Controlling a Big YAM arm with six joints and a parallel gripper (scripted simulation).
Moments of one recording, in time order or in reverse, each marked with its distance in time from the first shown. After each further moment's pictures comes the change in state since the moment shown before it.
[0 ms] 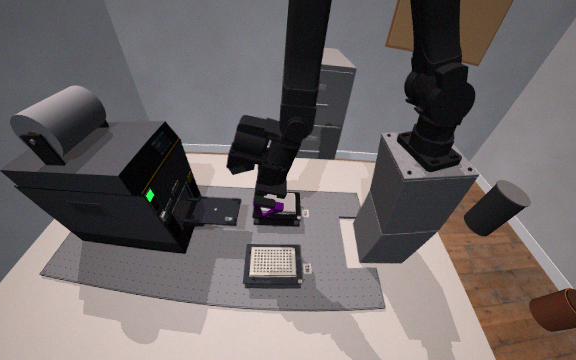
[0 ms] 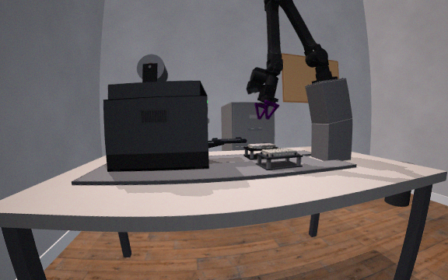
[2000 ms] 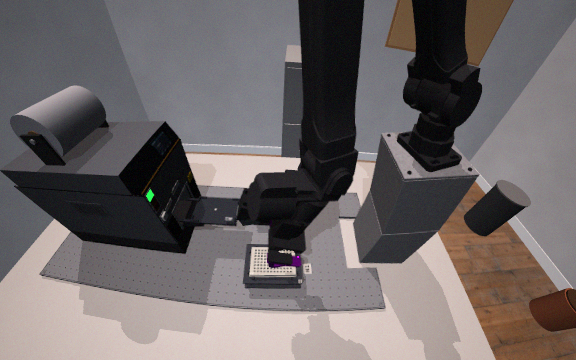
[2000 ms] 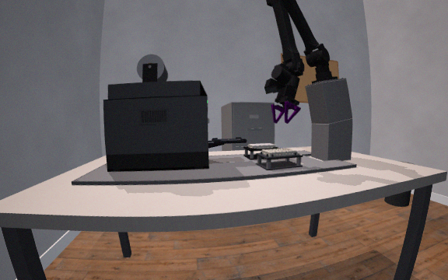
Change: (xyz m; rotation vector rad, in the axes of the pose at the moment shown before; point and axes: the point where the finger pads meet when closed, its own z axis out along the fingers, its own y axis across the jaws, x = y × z) arm 0.032 0.120 0.008 -0.016 -0.076 -0.009
